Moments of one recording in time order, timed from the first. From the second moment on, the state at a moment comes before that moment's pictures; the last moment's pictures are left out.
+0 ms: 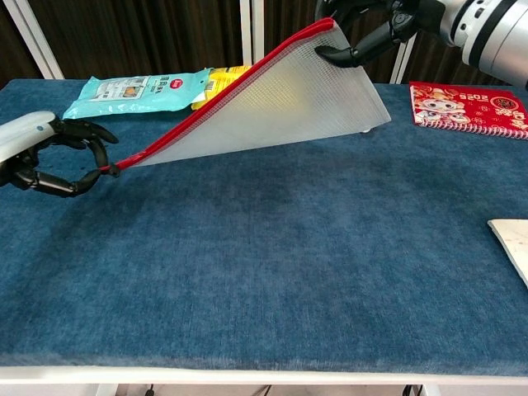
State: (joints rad) left arm -0.46 -1.60 -0.08 -1.43 1.25 1.18 -0.09; right arm 0.78 -1.43 0.24 -1.55 -1.39 1.05 0.23
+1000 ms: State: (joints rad) left arm -0.38 -1.52 -0.15 -1.45 1.23 1.21 -0.07; right arm 0.78 -1.60 0.13 -1.37 -1.52 1.06 0.21
